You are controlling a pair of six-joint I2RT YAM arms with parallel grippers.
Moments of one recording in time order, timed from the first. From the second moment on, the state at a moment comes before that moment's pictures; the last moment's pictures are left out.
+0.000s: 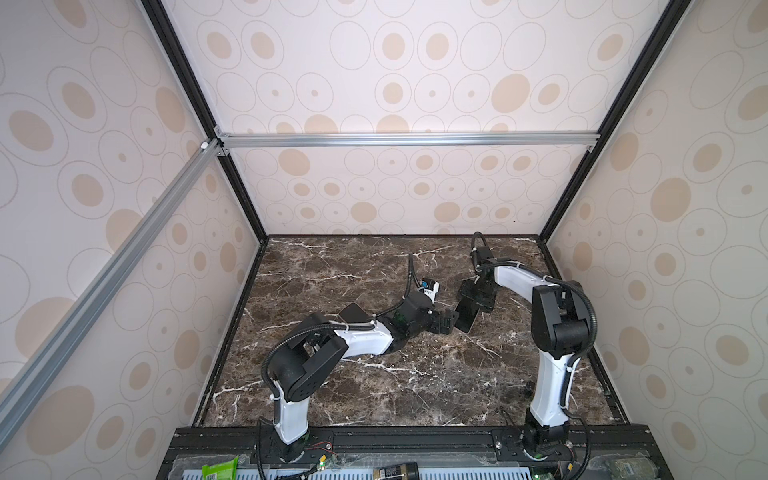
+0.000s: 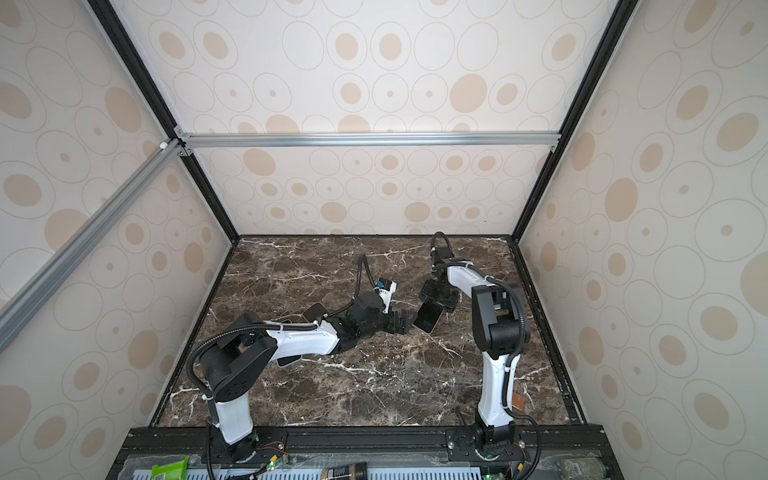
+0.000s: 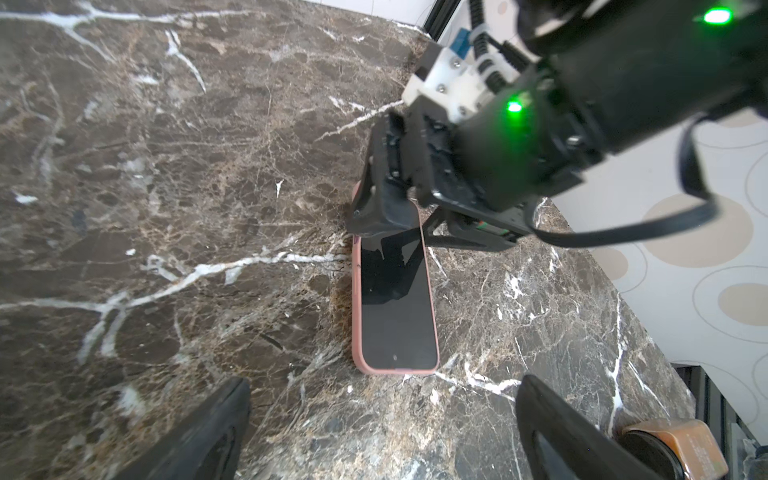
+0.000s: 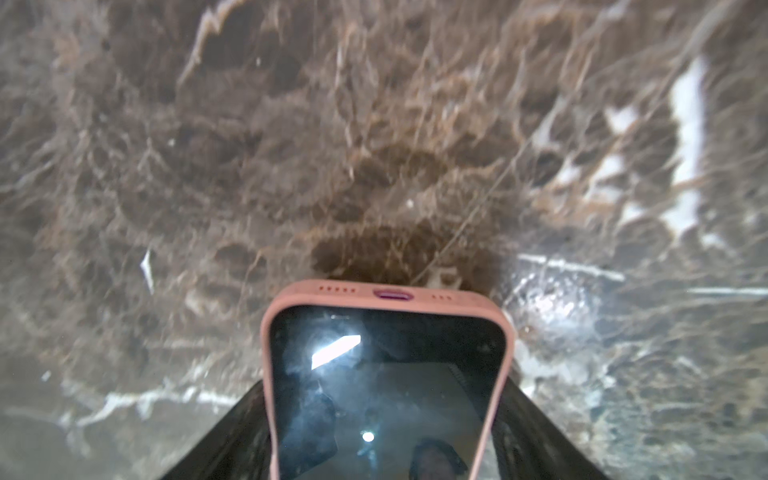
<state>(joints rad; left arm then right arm) -0.88 1.88 1.05 0.34 0.00 -0.57 0.18 2.01 1.43 -0.77 -0.12 0.65</state>
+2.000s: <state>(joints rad) -0.88 2.09 1.17 0.33 0.24 -0.68 0.05 1.82 1.03 -0.34 -0.60 0.67</state>
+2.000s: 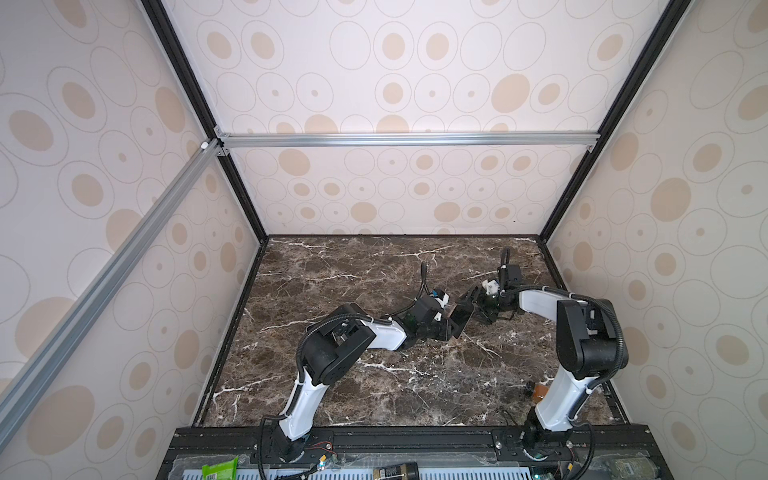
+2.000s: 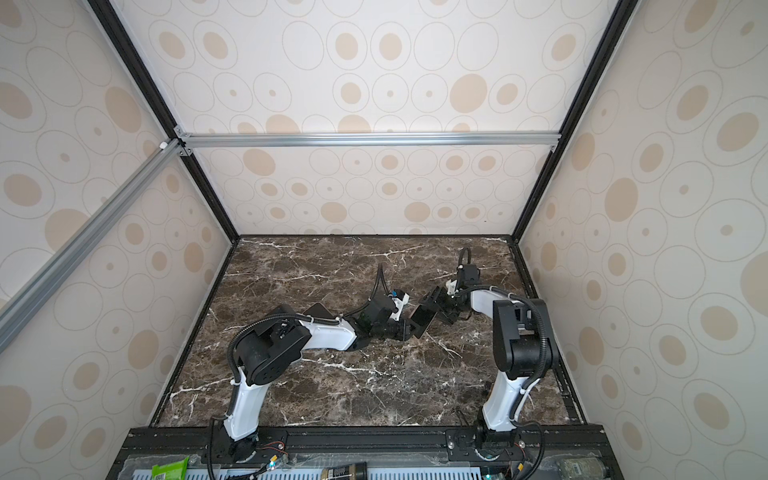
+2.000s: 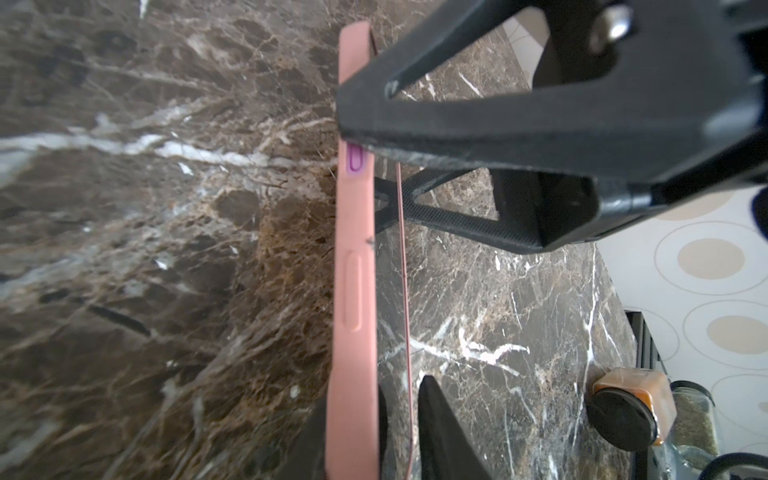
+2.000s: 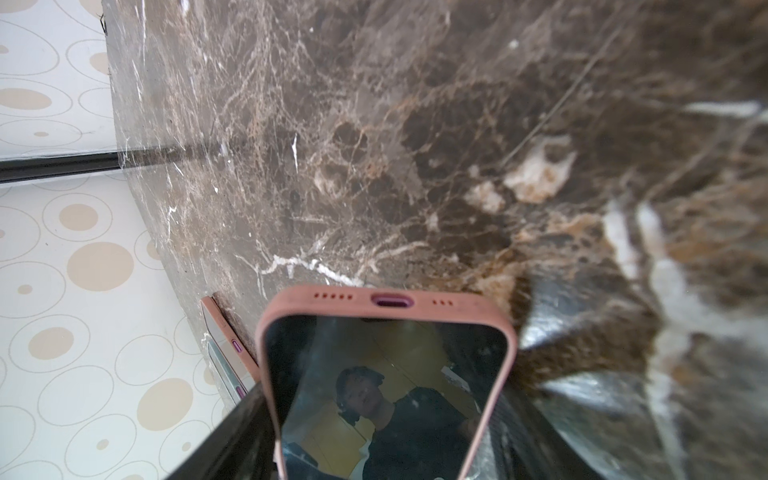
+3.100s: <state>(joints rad) -0.87 1.58 1.08 0.18 0.05 -0.39 0.05 1.03 0.95 -0.27 -0.39 0.46</state>
